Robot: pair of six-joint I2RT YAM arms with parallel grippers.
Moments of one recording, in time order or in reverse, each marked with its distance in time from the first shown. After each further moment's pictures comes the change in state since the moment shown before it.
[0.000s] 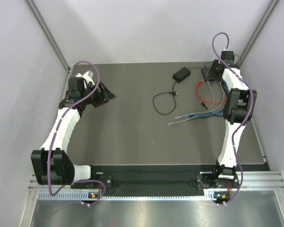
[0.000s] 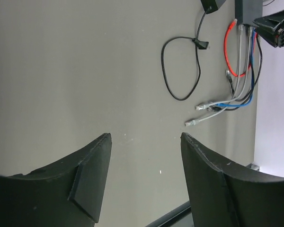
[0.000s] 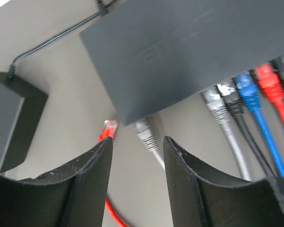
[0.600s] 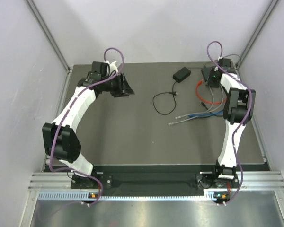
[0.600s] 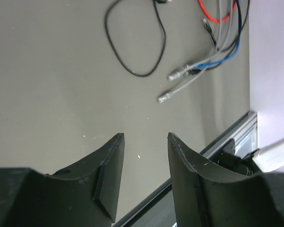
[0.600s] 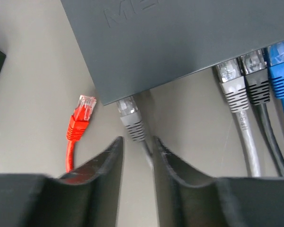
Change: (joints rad) left arm -0.218 0.316 0.384 -0.198 0.068 0.077; right arm 0.000 -0.002 -0.154 0.080 -0.059 -0.100
